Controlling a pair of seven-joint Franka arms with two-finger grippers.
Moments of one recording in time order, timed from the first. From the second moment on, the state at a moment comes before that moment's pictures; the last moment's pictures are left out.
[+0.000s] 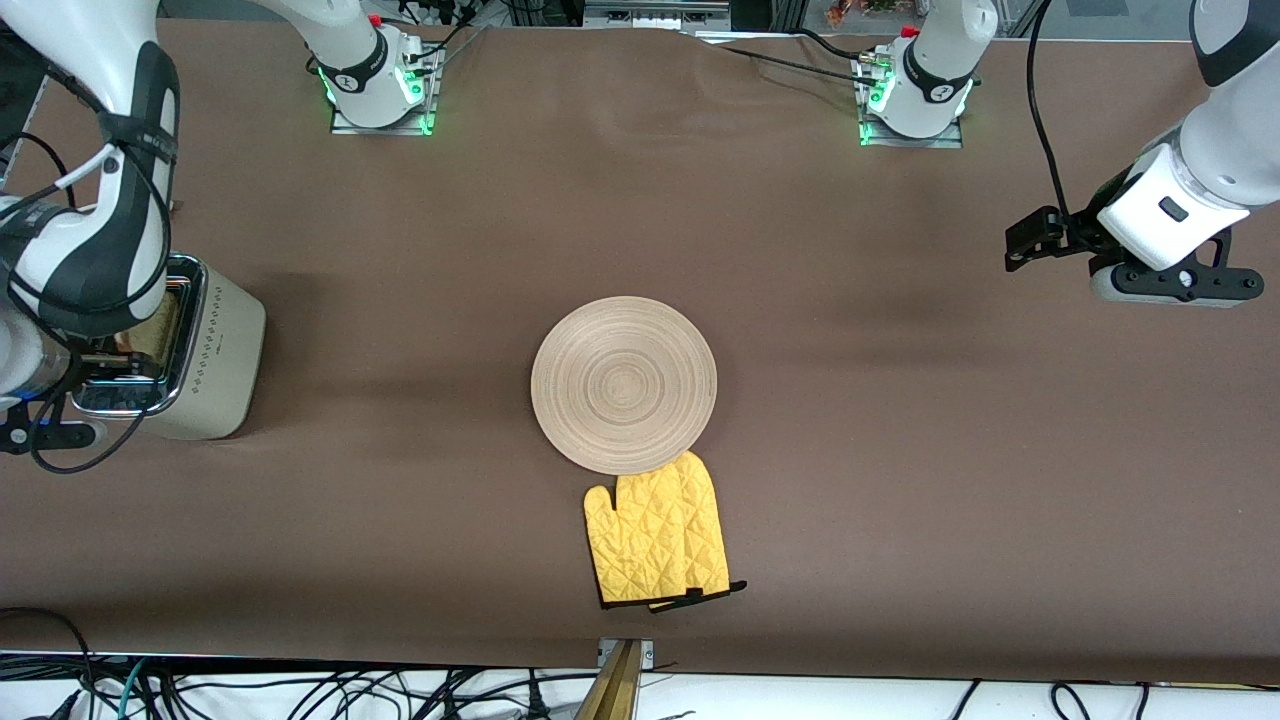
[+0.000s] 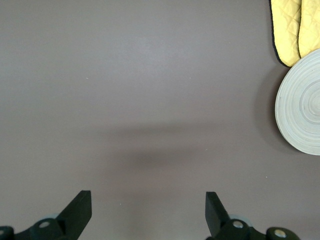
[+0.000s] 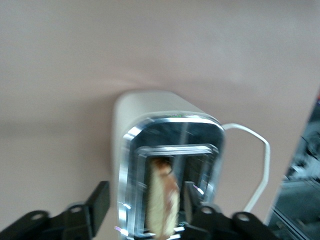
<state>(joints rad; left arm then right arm) 0.01 0.05 -0.12 -1.61 -0.03 1.58 -0.09 0.49 0.58 -0.73 -1.33 0.07 1.68 -0.27</state>
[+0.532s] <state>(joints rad) 0.01 0.05 -0.12 -1.61 -0.03 1.58 -0.09 0.62 0.37 -0.73 -1.30 0.19 1.50 -0.29</state>
